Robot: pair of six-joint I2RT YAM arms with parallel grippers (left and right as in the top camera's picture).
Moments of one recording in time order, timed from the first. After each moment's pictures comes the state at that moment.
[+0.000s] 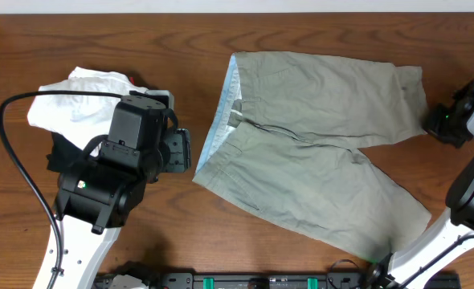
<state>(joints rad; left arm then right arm) -0.36 1.10 1.28 -1.10 -0.06 -0.31 -0.51 2.05 1.35 -0.57 -0.09 0.17</state>
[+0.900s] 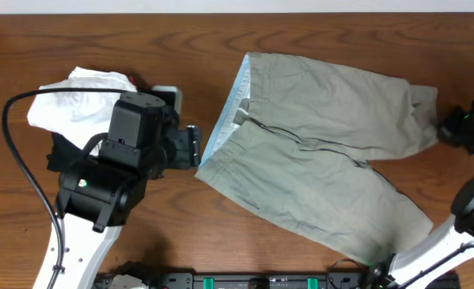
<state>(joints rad) -0.37 1.12 1.28 -1.03 0.07 -0.30 -0.59 1.99 1.50 -0.90 -0.21 0.27</state>
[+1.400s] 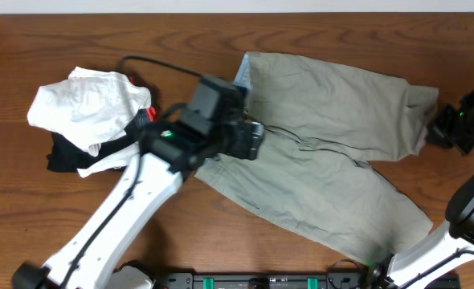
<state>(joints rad) -0.59 1.44 1.28 -0.78 0.23 -0.29 -0.53 1.95 1.51 -1.15 -0.18 0.25</state>
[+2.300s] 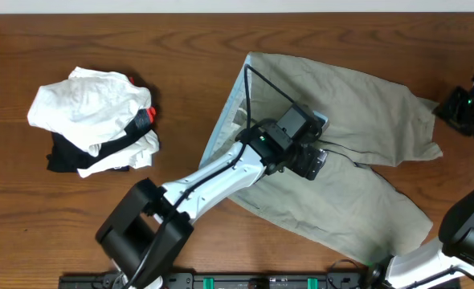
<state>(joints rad) -0.84 1.85 1.28 -0.43 0.25 -0.30 -0.49 1.82 1.50 -0.90 -0.19 0.18</state>
